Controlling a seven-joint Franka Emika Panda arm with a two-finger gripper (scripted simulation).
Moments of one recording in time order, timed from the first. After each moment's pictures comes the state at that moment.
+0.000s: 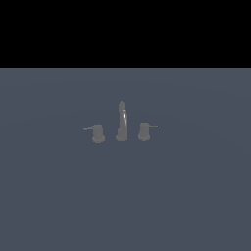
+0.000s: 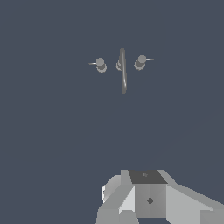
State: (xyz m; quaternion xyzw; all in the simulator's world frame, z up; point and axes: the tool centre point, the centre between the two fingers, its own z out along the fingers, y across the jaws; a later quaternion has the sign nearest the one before) arm -0.247 0.010 0.502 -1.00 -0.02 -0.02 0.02
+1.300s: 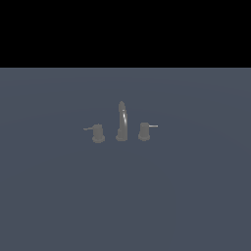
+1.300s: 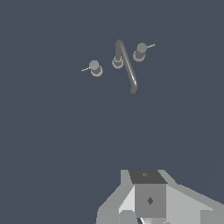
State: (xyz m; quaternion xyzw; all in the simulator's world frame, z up) arm -0.211 0.071 0.423 -0.99 0.12 -0.02 0.02
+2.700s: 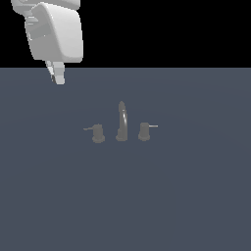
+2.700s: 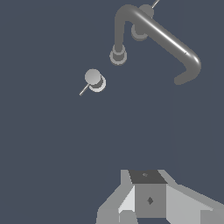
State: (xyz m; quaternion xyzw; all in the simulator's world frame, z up) arm -0.097 0.154 0.266 -0.92 0.39 -0.01 0.02
